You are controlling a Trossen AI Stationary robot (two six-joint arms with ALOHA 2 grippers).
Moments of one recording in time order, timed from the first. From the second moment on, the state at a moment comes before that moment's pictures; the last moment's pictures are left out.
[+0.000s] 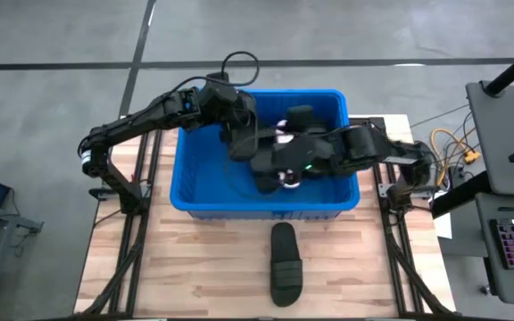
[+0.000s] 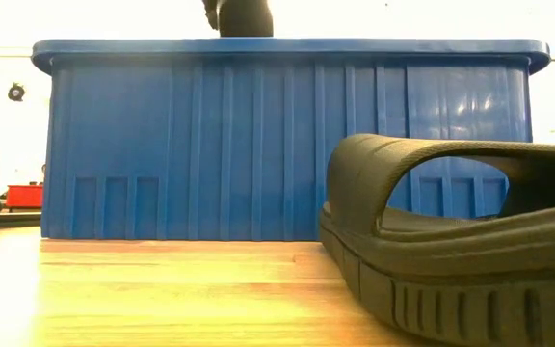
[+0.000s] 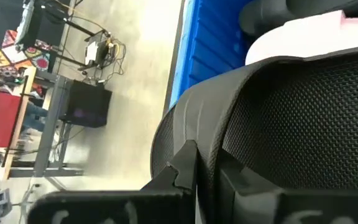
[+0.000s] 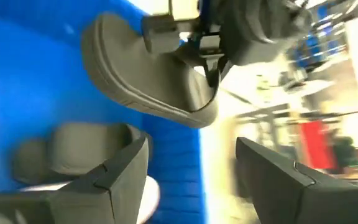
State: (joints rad) left arm 0.31 1.58 1.84 -0.94 -0.50 0.55; right arm 0.16 1.85 2.35 -1.29 0.79 -0.46
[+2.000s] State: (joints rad) left arm 0.37 1.62 0.80 0.15 -0.65 0.87; right arm 0.11 1.35 2.05 -0.89 0.08 -0.03
